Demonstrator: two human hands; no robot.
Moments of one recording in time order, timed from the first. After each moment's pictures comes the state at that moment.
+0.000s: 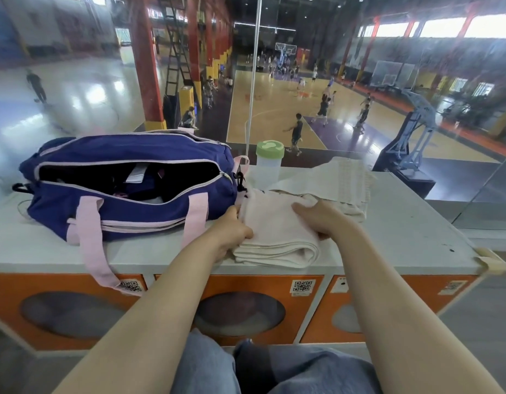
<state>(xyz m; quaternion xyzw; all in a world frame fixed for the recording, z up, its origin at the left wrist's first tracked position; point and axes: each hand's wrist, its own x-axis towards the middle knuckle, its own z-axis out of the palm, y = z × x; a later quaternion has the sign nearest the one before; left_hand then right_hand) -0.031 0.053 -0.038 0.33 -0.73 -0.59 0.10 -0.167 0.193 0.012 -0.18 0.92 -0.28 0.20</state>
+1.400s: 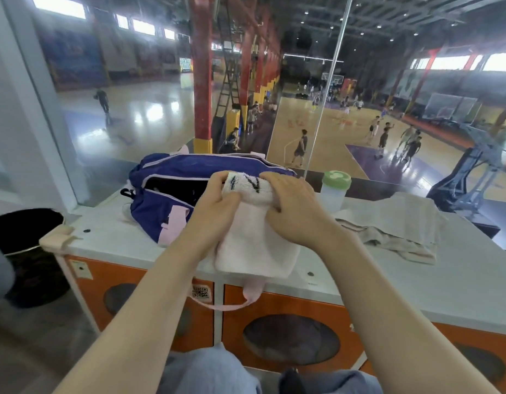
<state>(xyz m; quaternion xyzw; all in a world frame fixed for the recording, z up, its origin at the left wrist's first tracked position) 0.122 0.007 0.058 0.28 -0.71 -0.52 0.39 -0.022 0.086 0.074 -0.60 0.77 -0.21 -0.06</state>
